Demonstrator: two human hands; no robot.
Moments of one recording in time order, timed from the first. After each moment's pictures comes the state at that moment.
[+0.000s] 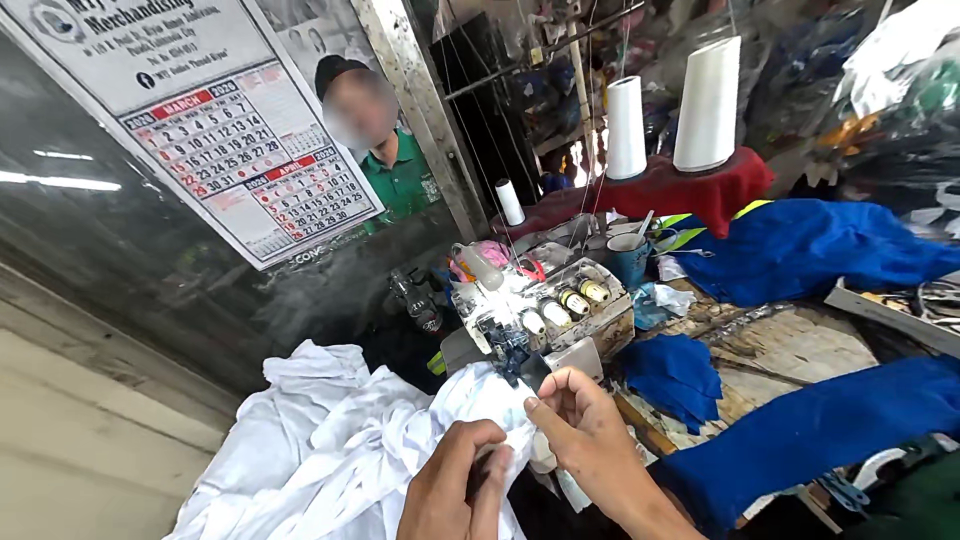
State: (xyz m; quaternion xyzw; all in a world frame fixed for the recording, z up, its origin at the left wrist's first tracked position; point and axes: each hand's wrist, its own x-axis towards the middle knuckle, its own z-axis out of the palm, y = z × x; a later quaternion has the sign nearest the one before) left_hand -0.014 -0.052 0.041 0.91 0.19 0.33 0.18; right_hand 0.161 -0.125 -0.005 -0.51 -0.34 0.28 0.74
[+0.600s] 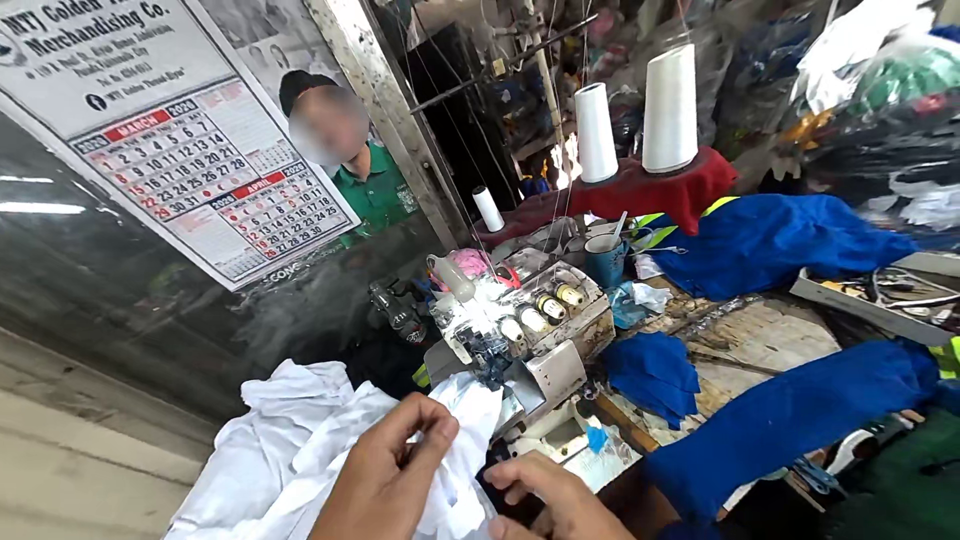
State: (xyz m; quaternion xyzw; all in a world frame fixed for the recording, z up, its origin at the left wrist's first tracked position) left_hand -0.015 -0.024 0.105 0.89 0.24 0.22 0.32; right_hand 0.128 -0.159 -0.044 -0.51 -0.53 0.31 0.60
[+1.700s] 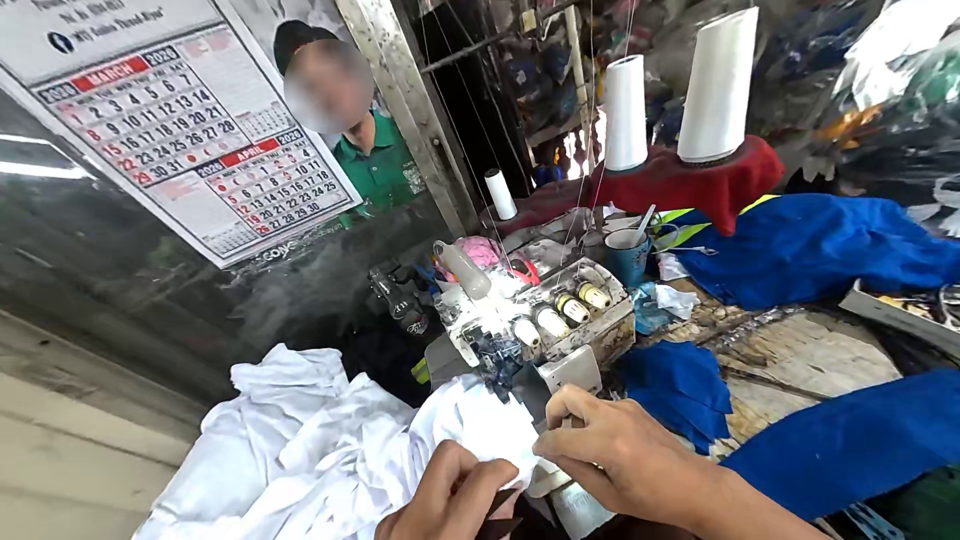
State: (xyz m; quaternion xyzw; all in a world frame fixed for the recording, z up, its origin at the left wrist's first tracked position) left_hand -0.006 -0.063 0.056 0.94 0.23 0.25 0.08; right_hand 0.232 -0.137 -0.029 -0.54 -0.74 -0.03 0.40
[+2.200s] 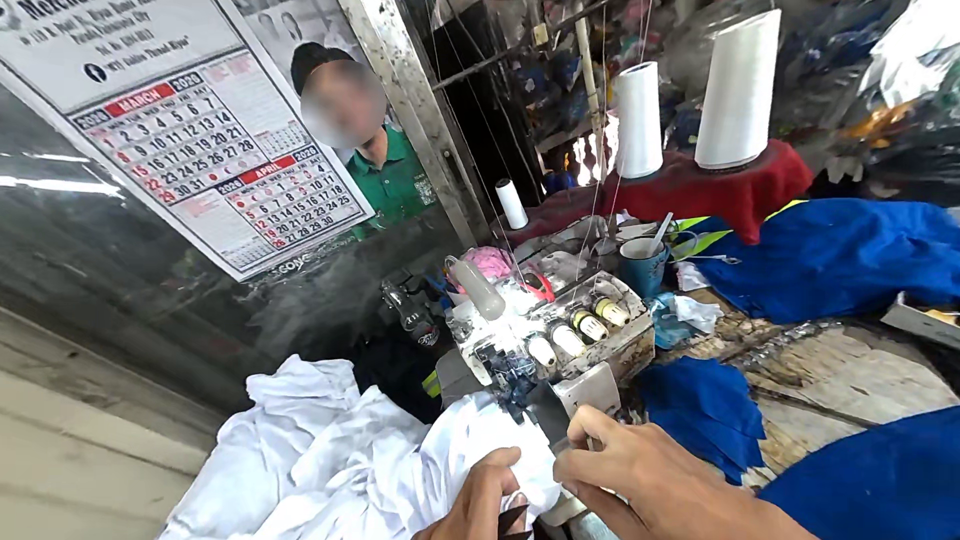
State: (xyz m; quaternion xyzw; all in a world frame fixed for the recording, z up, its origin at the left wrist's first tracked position) left_hand 0.002 -0.048 0.028 0.94 0.25 0.19 0.12; right_hand 0.233 -0.139 -0.027 -0.56 -0.74 0.00 0.37
